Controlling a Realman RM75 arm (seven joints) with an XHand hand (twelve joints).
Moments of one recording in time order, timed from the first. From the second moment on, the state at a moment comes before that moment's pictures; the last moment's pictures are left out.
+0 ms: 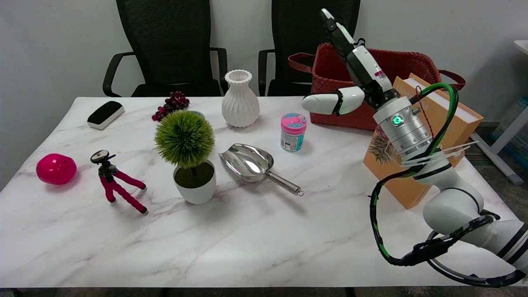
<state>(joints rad) -0.04 -0.80 -1.80 1.69 0.83 0.61 0.77</state>
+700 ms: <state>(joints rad) -0.08 -0.79 -1.80 1.69 0.80 0.65 0.79</state>
